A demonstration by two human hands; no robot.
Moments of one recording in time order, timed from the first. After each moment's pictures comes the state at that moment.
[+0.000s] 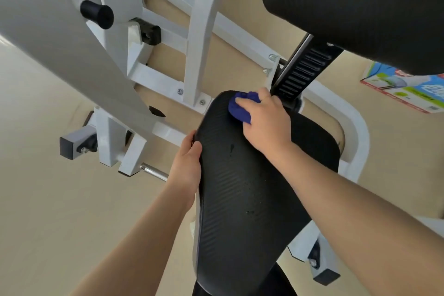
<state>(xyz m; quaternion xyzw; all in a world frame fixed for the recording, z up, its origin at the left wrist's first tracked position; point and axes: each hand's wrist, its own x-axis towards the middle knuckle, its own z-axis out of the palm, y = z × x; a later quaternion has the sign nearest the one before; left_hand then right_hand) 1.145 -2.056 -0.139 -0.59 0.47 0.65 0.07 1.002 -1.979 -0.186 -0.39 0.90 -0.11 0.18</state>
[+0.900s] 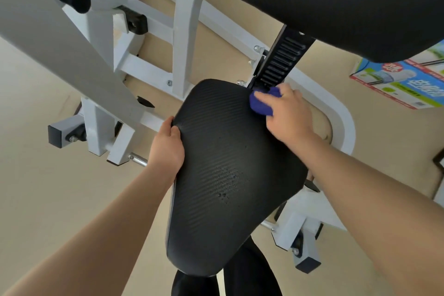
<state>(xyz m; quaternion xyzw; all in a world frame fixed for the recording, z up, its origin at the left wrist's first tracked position) 1.136 -2.047 -0.151 -0.62 0.59 0.51 0.09 0.951 -1.908 -0.192 -0.39 0.90 -0.07 0.19</state>
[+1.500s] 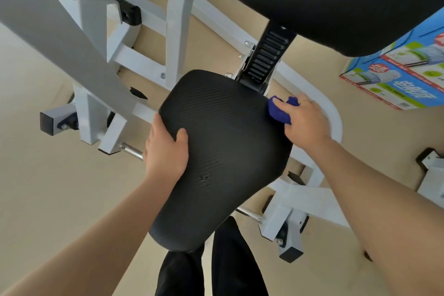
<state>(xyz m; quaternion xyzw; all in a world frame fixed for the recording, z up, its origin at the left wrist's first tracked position) 1.143 -2.002 -0.130 -0.60 0.68 0.41 0.08 0.931 -1.839 -0.181 -0.36 0.90 0.02 0.24</state>
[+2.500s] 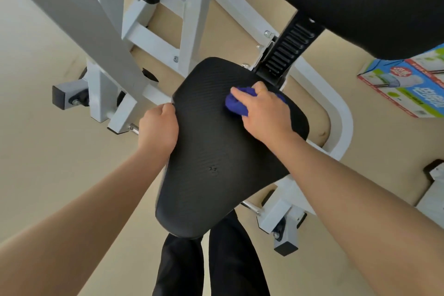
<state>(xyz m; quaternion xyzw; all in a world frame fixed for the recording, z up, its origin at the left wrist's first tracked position) 1.146 -2.034 -0.127 -0.67 0.58 0.46 0.02 0.989 -1.921 -0.168 -0.47 0.84 -0.02 0.26</state>
